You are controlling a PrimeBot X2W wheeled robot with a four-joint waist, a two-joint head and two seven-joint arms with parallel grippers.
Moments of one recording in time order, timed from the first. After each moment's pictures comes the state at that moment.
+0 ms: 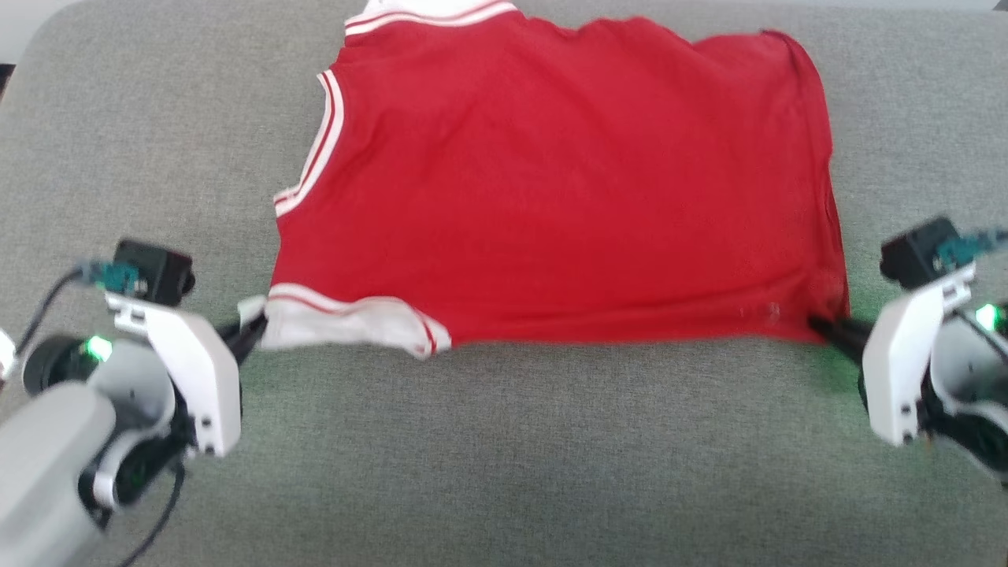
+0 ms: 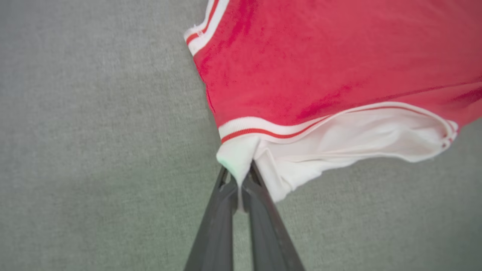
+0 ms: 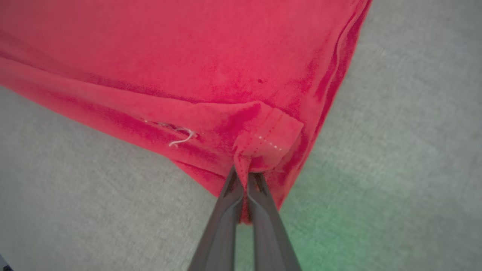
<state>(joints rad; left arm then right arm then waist) -0.62 0.83 -0.85 0.21 -1.08 0.09 0.26 -0.47 -0.65 0.44 0.21 0.76 0.13 0.58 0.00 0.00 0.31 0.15</state>
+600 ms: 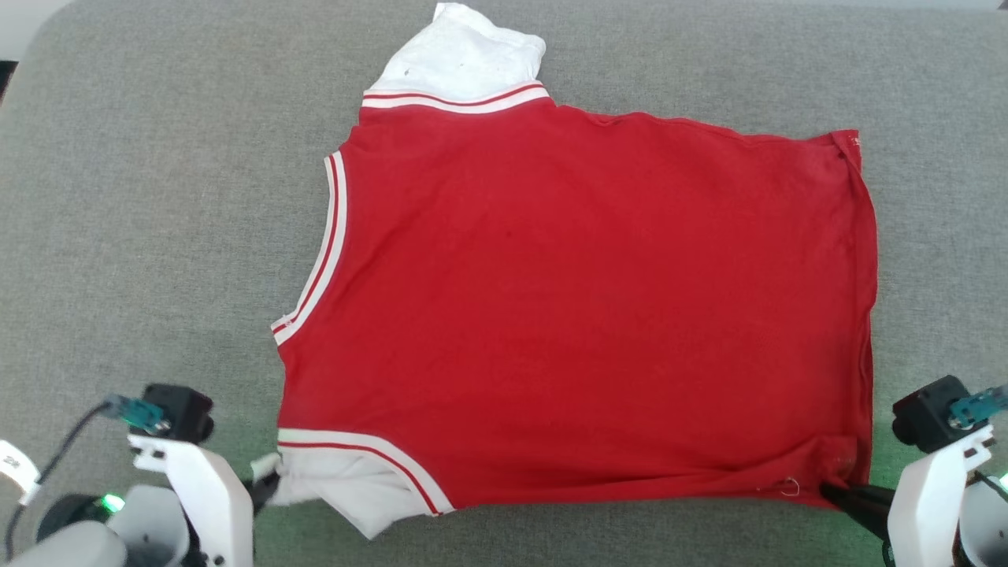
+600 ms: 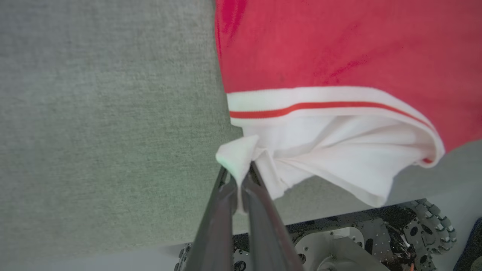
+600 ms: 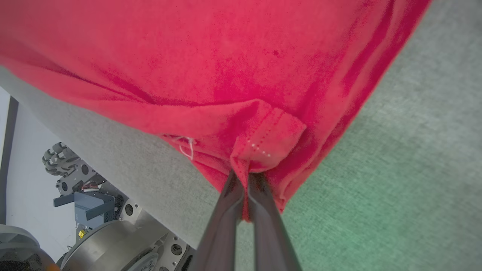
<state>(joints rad) -0.32 0.96 -0.88 -0.08 -1.21 0.30 0.33 0.05 -0.62 0.17 -0.20 0.76 0.13 0.85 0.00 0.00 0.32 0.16</state>
